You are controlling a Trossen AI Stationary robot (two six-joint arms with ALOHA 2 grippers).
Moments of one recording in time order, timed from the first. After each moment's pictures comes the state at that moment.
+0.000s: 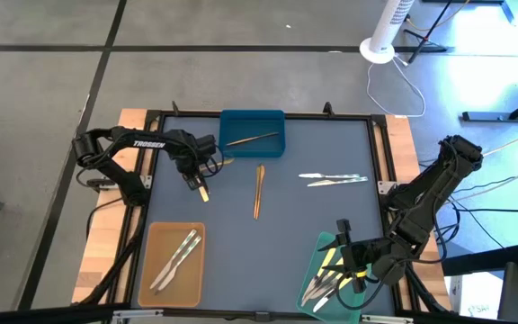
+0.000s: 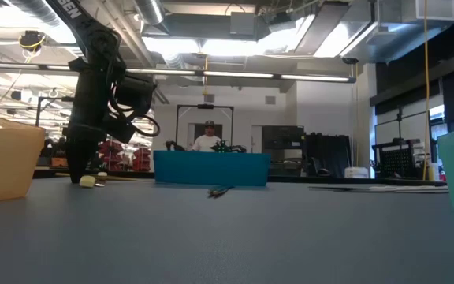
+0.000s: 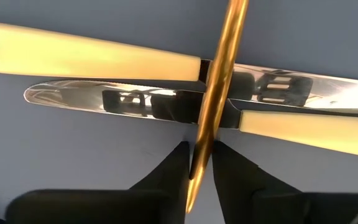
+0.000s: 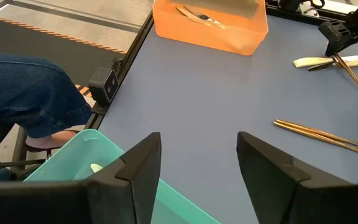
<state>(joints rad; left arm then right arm) 0.52 1.54 0.73 -0.84 -0.08 -0.09 0.91 1.28 0.97 -0.40 0.58 0.36</state>
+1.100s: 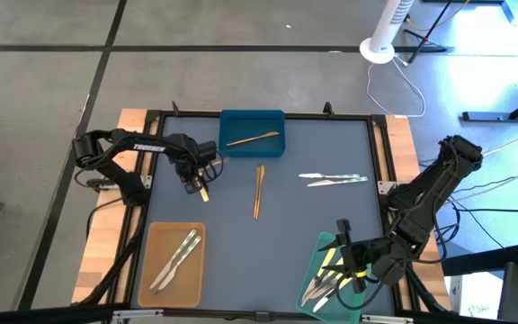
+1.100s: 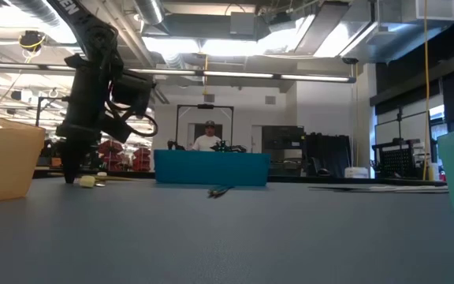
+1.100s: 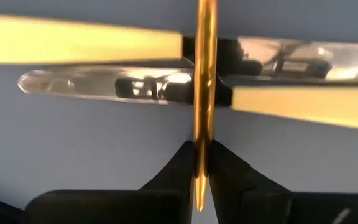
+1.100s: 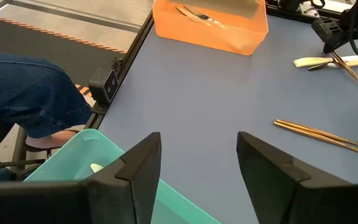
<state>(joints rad) 0.44 1.52 0.73 -0.90 -0.10 -0.10 0.91 1.28 0.97 -0.40 0.58 0.36</state>
